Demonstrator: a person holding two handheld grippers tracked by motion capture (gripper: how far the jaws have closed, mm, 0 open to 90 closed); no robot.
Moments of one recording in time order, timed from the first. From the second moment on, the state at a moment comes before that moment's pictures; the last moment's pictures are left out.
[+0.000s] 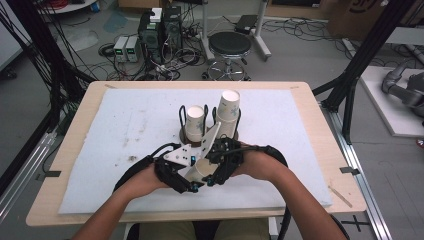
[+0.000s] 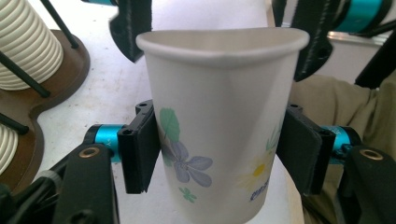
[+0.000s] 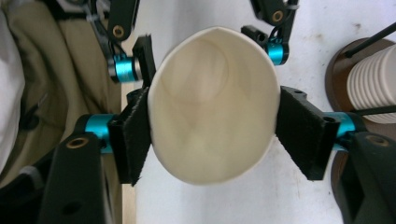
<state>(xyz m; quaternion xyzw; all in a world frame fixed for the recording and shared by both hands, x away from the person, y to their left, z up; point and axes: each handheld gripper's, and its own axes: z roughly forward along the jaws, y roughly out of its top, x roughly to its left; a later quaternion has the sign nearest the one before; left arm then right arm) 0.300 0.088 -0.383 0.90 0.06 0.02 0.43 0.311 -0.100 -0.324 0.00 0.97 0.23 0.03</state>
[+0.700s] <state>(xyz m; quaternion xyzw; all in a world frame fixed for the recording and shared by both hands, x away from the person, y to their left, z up) 0.305 0.152 -0.403 0.81 0.19 0.06 0.55 0.313 -0.186 -0.334 0.17 0.87 0.45 0.07</state>
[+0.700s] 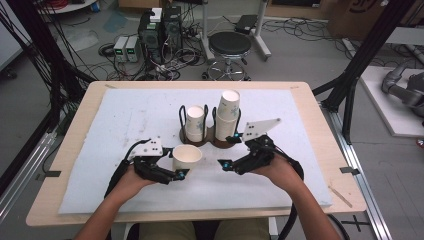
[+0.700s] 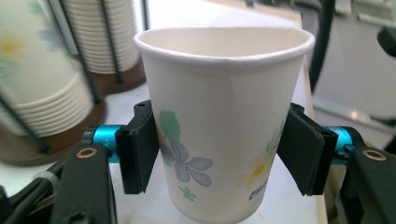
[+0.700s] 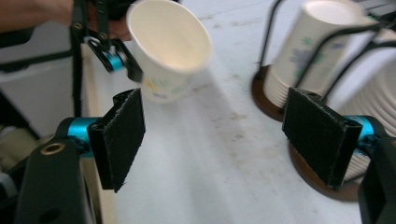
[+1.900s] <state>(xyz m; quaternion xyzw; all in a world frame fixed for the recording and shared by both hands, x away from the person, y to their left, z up) 0.304 0.233 -0.406 0.68 0.28 0.19 0.64 0.292 -0.271 -0.395 0.32 0.78 0.50 0.19</state>
